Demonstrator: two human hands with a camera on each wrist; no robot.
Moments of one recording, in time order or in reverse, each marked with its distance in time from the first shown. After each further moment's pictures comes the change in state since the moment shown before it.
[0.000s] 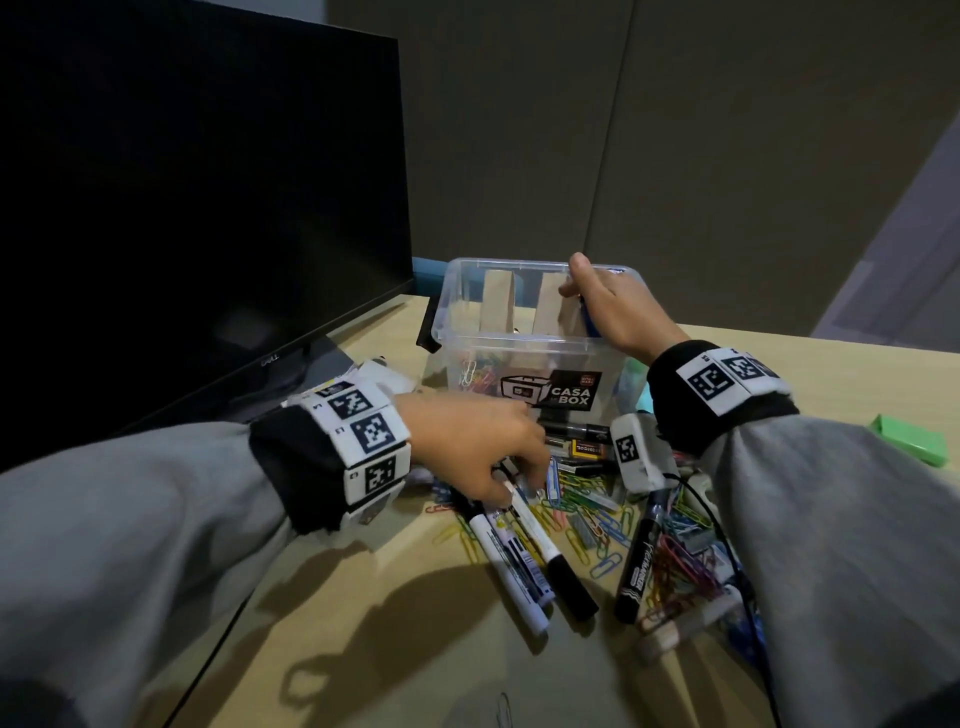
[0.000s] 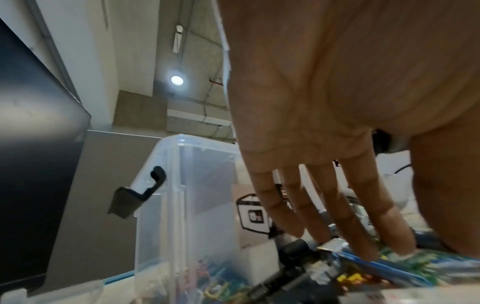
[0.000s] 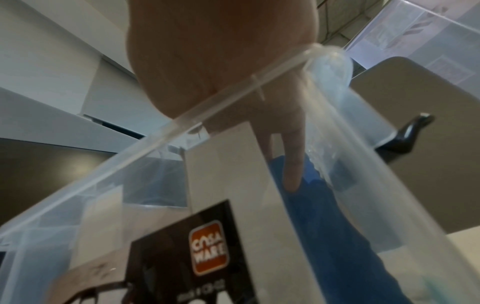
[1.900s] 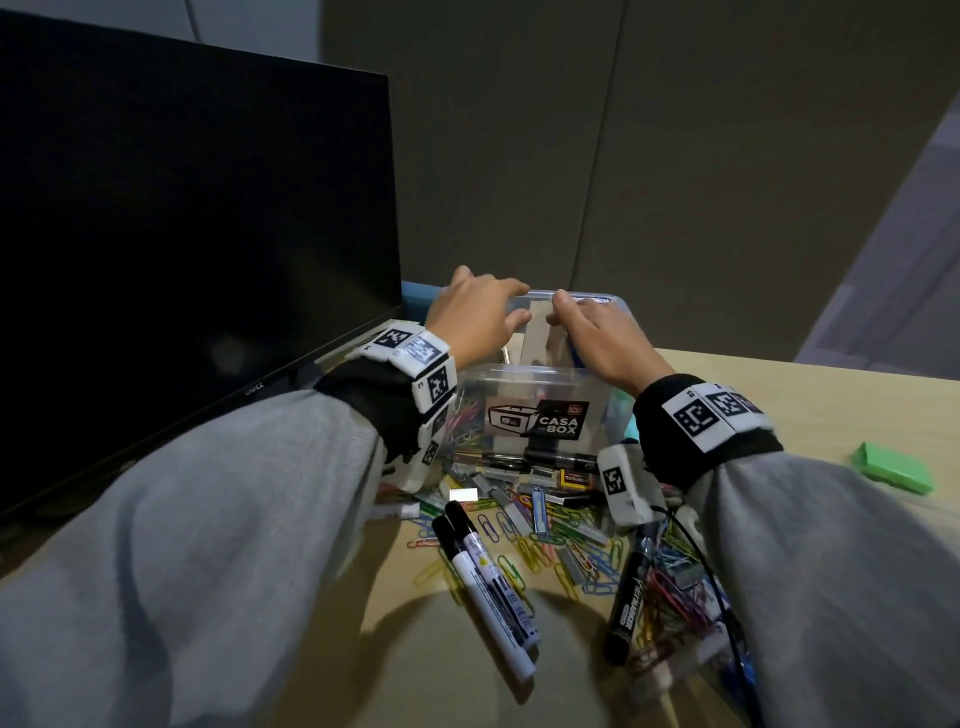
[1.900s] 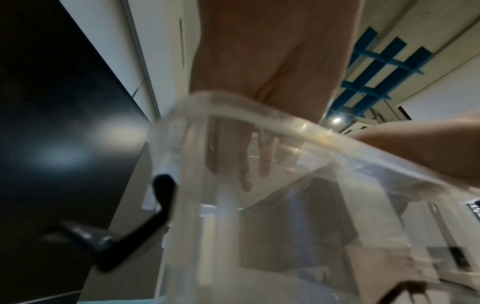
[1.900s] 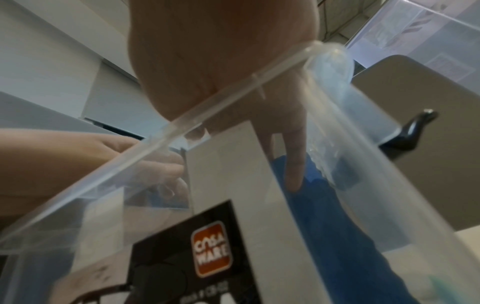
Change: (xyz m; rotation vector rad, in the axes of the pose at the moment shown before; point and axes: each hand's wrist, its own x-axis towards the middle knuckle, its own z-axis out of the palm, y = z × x) left_hand 0.052 -0.066 -0.056 -0.140 0.701 -0.694; right_hand 0.002 0.003 0.000 -0.057 0.005 -0.041
